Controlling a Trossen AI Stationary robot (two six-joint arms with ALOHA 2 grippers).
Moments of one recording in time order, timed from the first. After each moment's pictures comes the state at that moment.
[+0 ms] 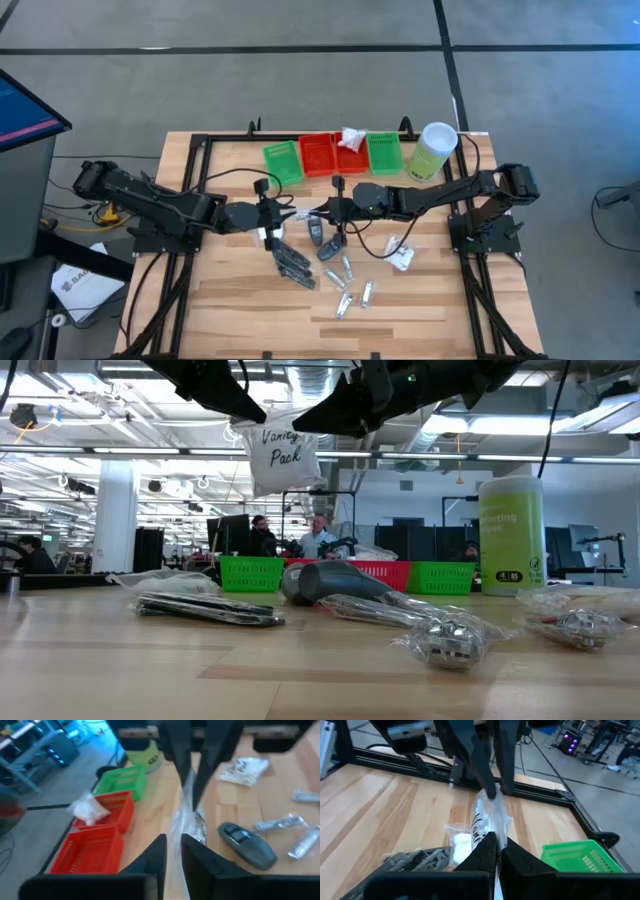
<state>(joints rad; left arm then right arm) -0.23 1.18 0.83 -0.18 -0.61 0.07 0.05 1.62 0.99 0.32 0.11 -0.20</state>
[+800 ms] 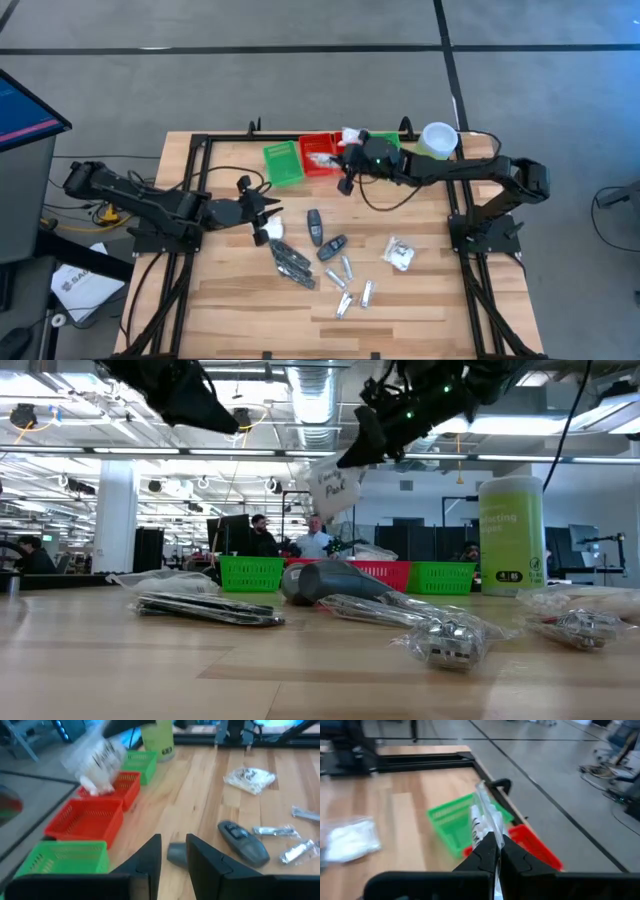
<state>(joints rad) -0.23 1.02 0.68 -0.20 -0.62 -0.17 -0.28 1.51 0.99 0.14 0.19 -0.11</state>
